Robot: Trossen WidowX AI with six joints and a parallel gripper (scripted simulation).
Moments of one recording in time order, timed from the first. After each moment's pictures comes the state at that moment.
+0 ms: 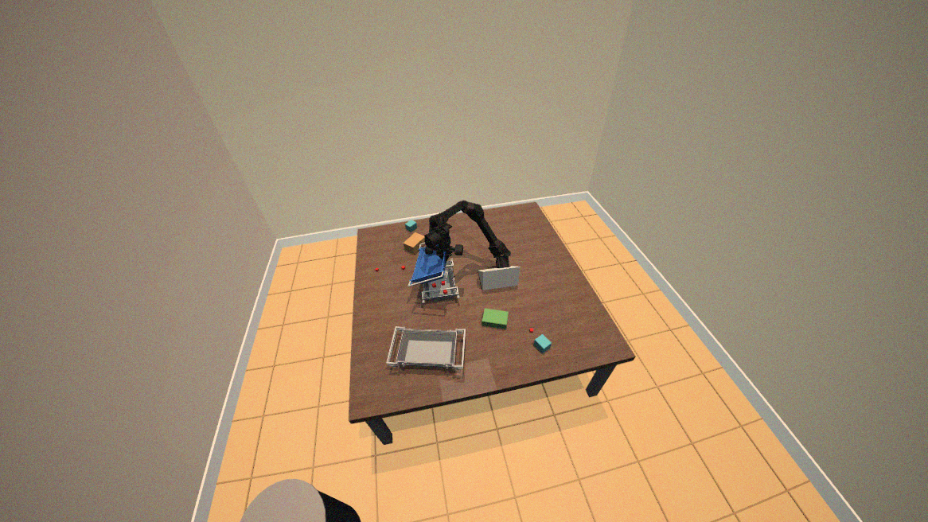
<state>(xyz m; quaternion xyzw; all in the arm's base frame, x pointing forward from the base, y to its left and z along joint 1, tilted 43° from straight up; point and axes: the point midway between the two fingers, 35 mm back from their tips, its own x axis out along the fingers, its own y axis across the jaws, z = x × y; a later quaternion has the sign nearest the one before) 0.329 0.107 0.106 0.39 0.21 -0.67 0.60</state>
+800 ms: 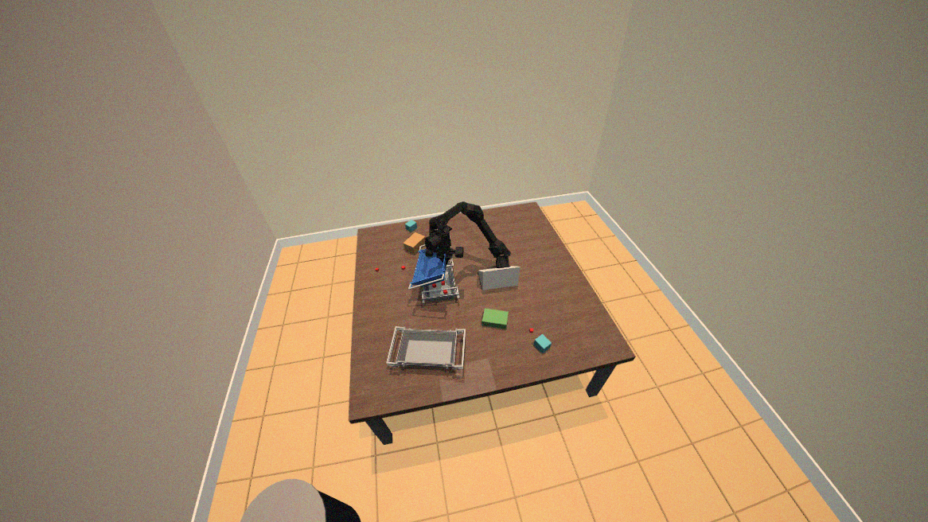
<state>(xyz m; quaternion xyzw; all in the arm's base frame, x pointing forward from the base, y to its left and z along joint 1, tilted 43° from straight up) 0.330 0.118 0.095 0.39 0.21 -0.67 0.60</state>
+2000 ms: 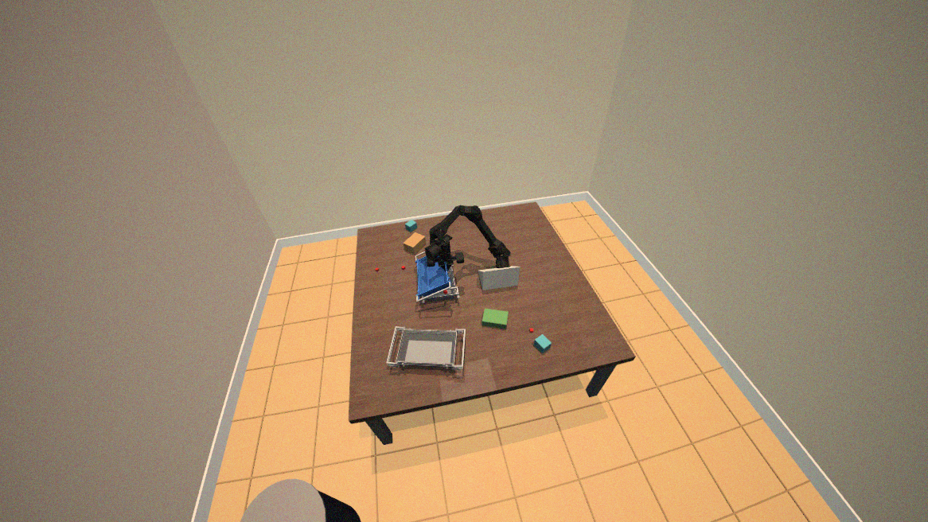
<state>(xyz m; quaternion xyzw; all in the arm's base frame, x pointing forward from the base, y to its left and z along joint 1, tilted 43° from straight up) 0.328 0.083 0.056 0.30 0.26 -0.66 0.63</state>
